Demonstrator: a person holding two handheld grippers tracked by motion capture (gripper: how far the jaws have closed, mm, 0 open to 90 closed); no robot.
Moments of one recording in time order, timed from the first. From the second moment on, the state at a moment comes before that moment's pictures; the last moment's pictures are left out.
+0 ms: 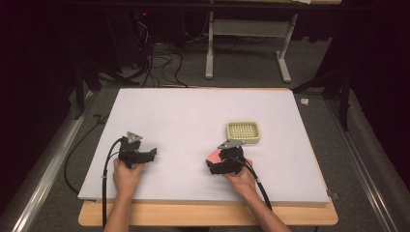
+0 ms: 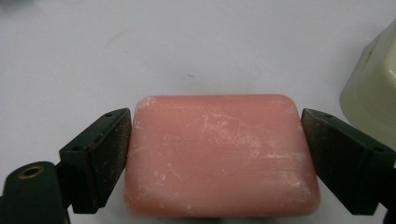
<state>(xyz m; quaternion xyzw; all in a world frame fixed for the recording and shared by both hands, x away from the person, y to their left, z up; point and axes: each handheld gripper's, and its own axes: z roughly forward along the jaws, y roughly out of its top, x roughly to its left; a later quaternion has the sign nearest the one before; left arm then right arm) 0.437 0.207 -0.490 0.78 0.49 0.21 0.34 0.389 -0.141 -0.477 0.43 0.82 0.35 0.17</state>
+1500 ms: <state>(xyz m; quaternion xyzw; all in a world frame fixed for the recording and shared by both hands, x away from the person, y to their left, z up) 0.437 0.209 -0.489 0.78 0.49 0.20 0.35 0.391 -0.143 -0.479 0.44 0.81 0.34 0.18</state>
